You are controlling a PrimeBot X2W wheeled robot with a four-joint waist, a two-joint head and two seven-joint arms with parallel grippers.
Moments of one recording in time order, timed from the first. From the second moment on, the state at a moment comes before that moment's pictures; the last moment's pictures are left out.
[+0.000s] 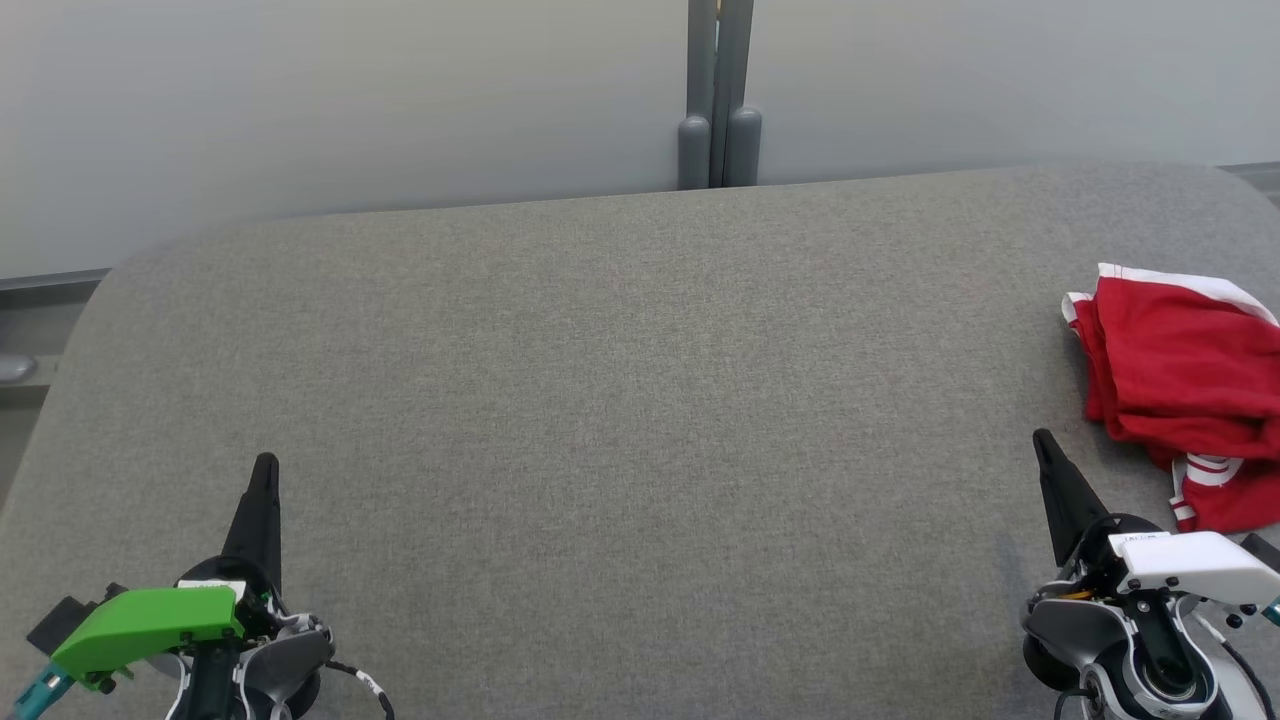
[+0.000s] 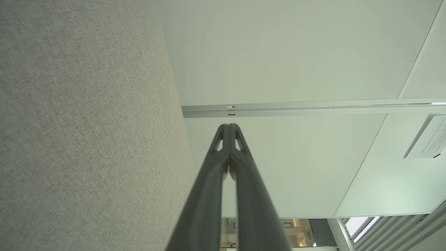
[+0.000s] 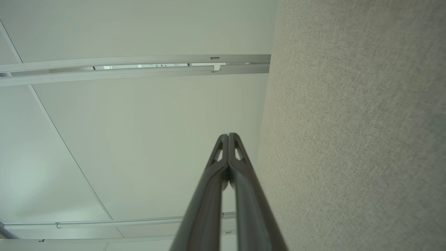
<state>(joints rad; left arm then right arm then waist) -0.12 0.05 0.11 0.26 -1.61 -0.13 0.12 -0.11 -0.05 -0.11 0.26 1.61 0.13 0.11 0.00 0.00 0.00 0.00</state>
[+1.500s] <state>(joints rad) -0.12 0.05 0.11 0.26 -1.61 -0.13 0.12 -0.11 -0.05 -0.11 0.25 1.61 0.13 0.11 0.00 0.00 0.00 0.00</state>
